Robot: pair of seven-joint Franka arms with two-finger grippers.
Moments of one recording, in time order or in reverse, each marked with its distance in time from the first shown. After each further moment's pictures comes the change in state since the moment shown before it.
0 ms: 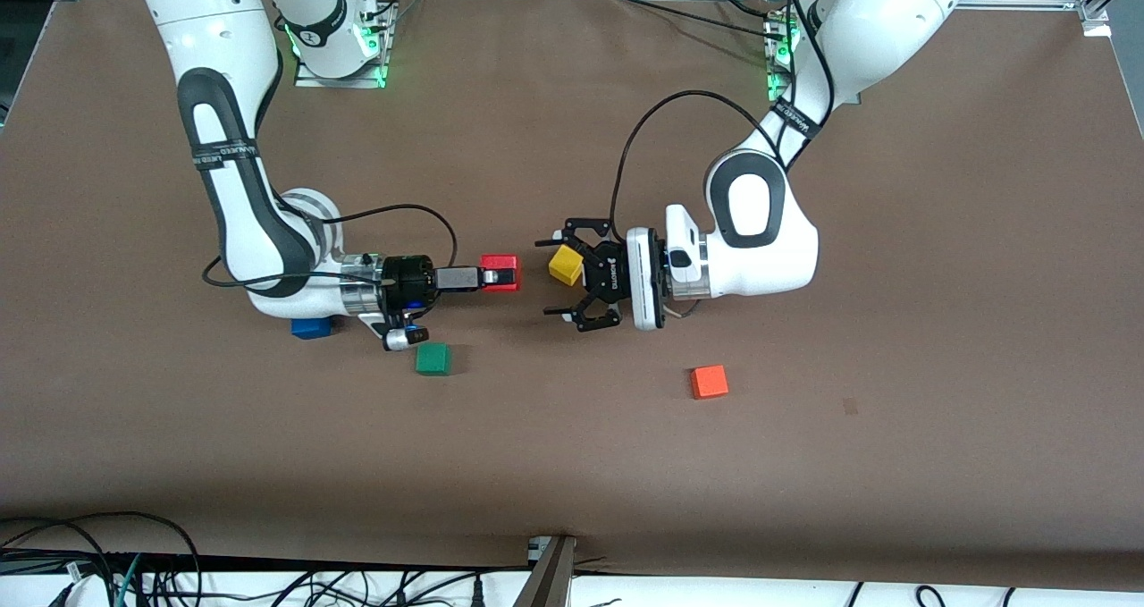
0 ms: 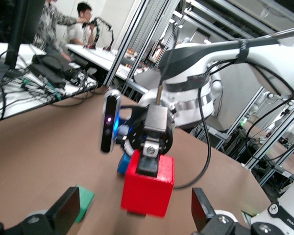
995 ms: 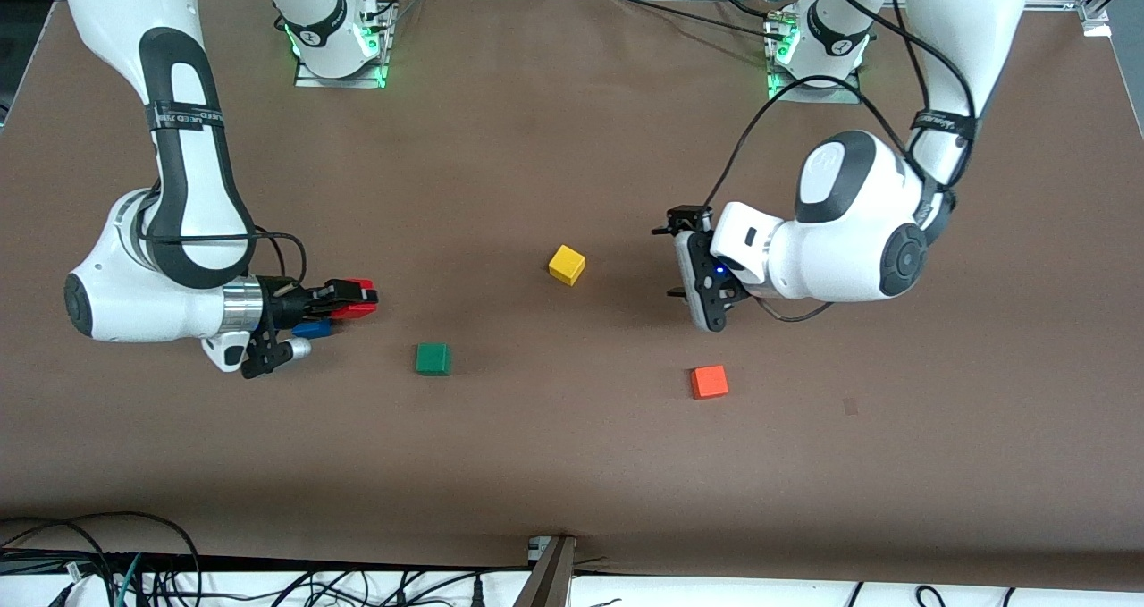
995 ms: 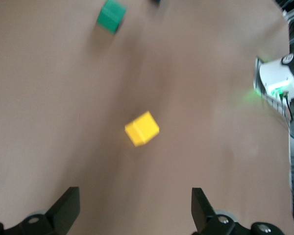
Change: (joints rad) left arm 0.158 -0.120 0.011 0.057 0.988 -0.487 -0.720; right arm -0.002 -0.034 -0.238 0.158 -1.040 0.094 0.004
